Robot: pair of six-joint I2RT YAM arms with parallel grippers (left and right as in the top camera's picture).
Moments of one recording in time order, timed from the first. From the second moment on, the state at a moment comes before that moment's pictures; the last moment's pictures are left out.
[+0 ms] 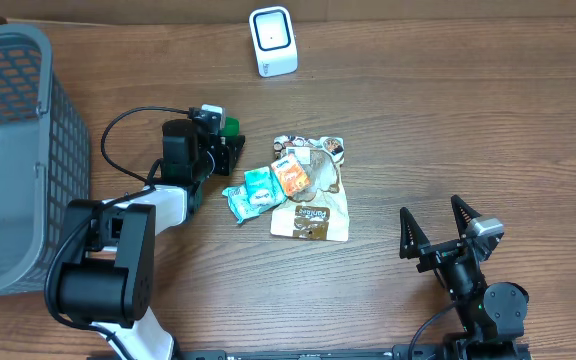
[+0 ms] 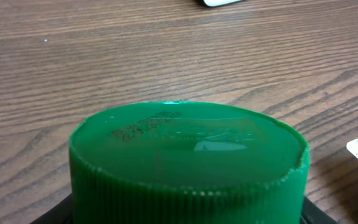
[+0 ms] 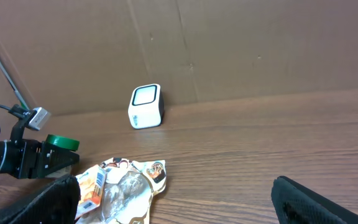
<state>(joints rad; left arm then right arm) -0.12 1.88 0.78 0.40 0.19 0.00 0.06 0.01 0.02 -0.01 -0.22 0.22</state>
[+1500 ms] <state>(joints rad) -0.18 1.92 0.75 0.58 0.13 -0.02 0.06 0.01 0.02 -0.01 -0.22 0.22</state>
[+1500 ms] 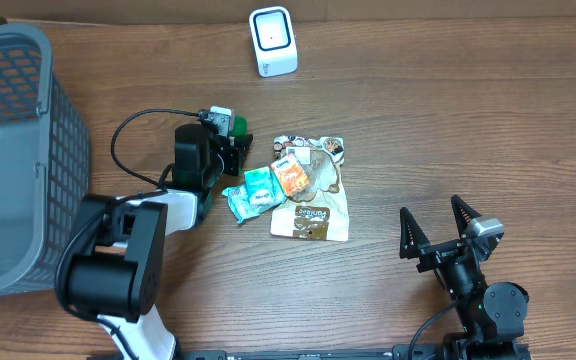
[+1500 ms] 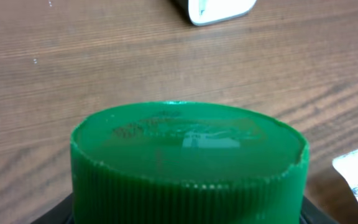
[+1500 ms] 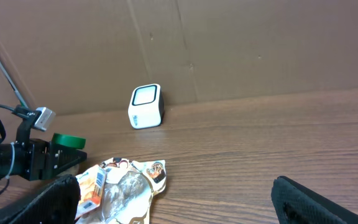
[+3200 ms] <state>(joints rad) -0.15 1.36 0.71 0.29 0.06 0.01 0.06 0.01 0.02 -0.02 -0.22 0.22</state>
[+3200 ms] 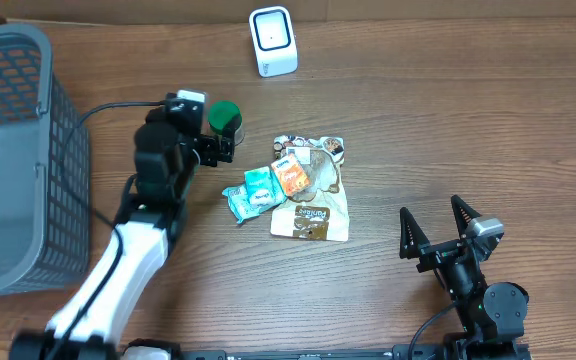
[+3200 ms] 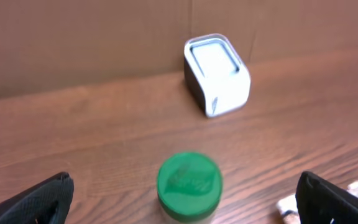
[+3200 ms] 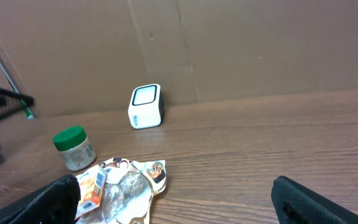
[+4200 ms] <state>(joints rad) -0.10 1.04 1.61 -1.28 0.06 -0.21 0.06 0.01 0.02 -0.01 -0.22 0.22</state>
